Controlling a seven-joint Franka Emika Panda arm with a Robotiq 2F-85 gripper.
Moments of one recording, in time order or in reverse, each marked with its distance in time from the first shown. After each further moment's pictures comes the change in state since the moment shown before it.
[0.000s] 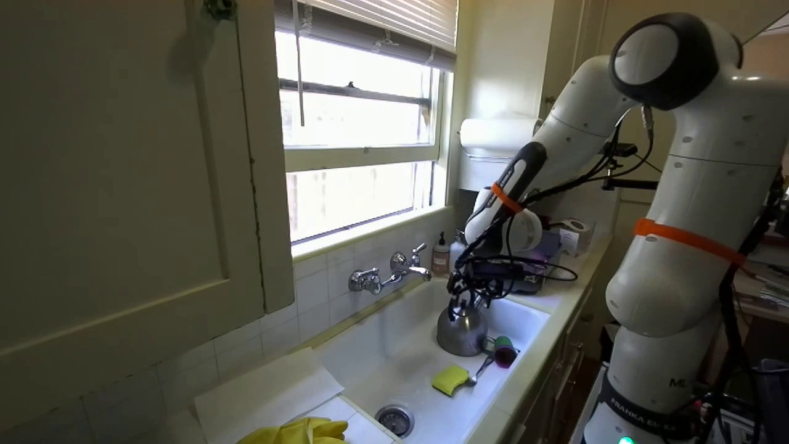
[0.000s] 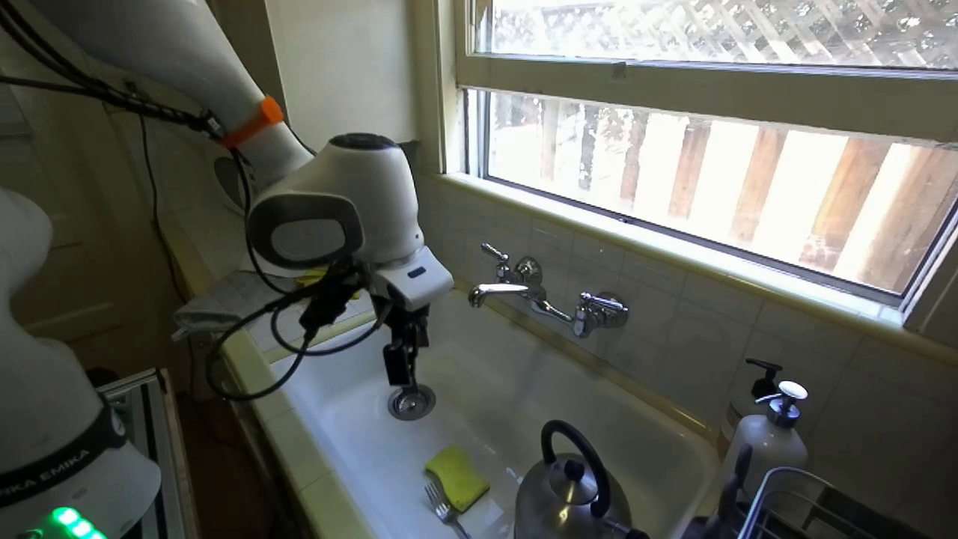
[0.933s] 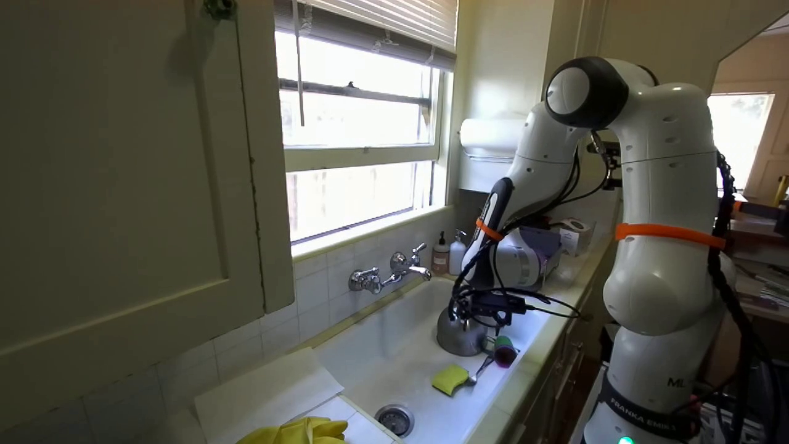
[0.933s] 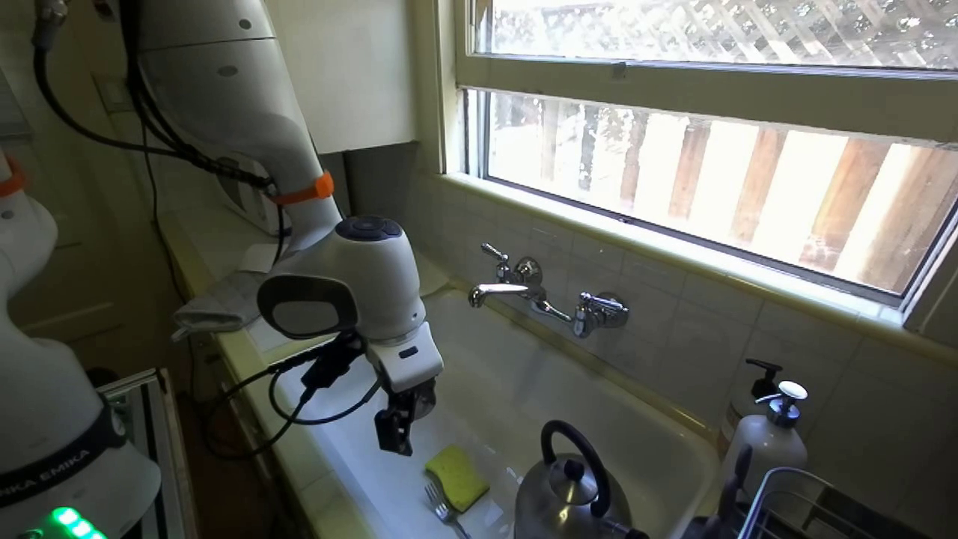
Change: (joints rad) arm -0.042 0.292 0.028 0.017 0.208 0.265 -0.009
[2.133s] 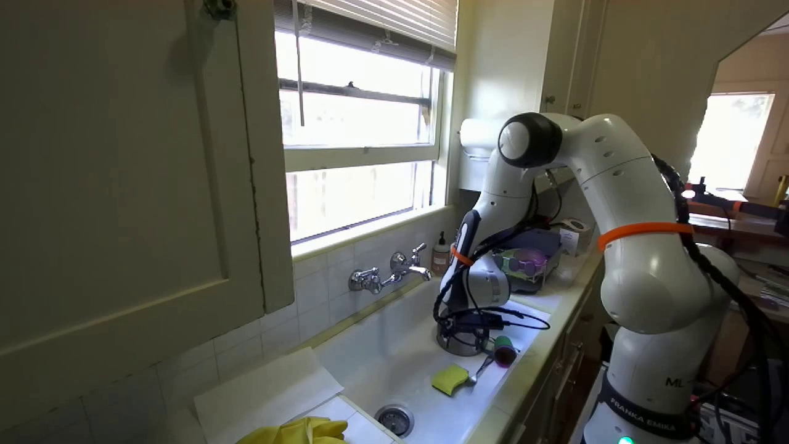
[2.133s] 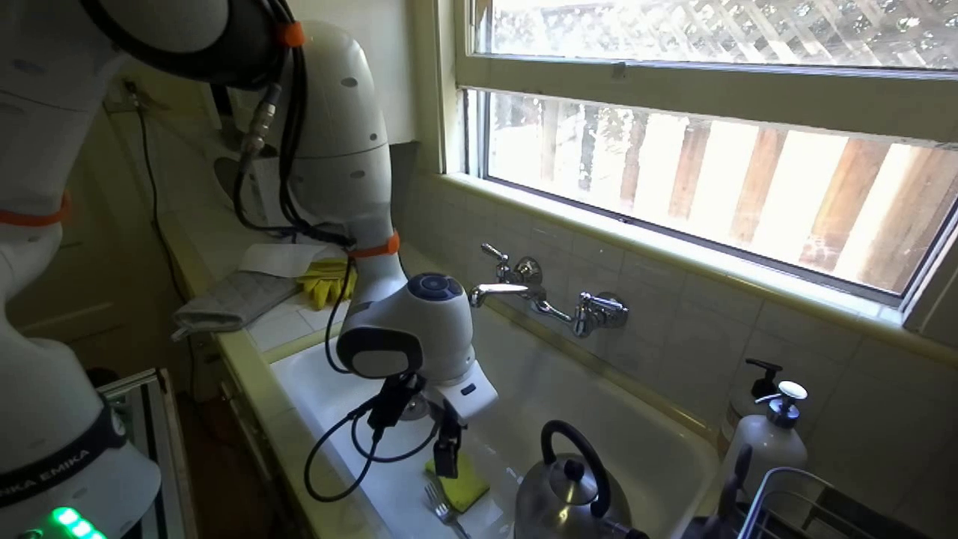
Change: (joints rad) arm -0.042 0.398 0.047 0.323 -0.010 0.047 -0.133
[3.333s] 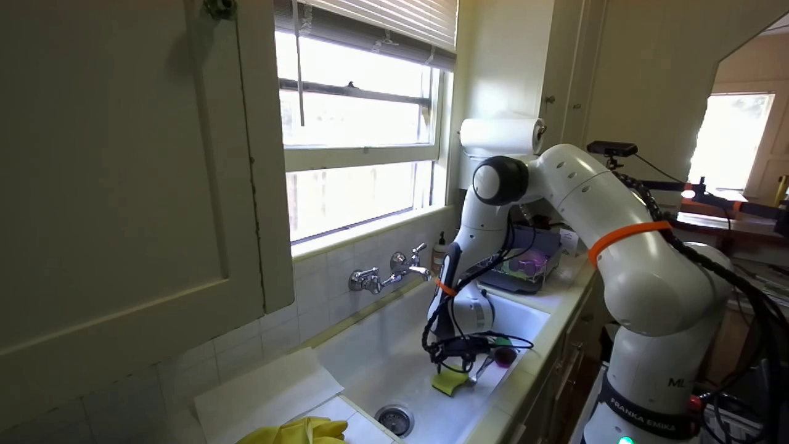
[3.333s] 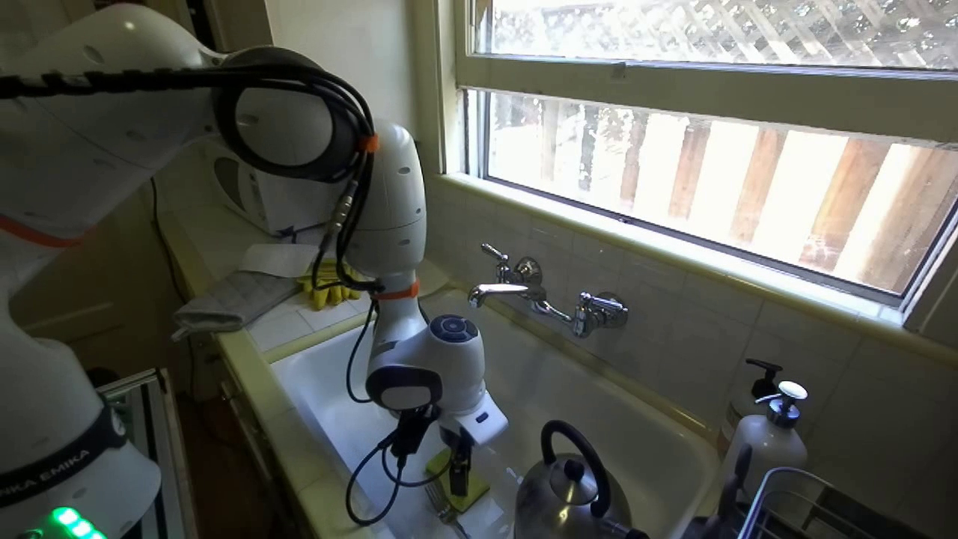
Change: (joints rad) arm 0.066 0.294 -0.020 0.242 -0.002 0.019 -0.026
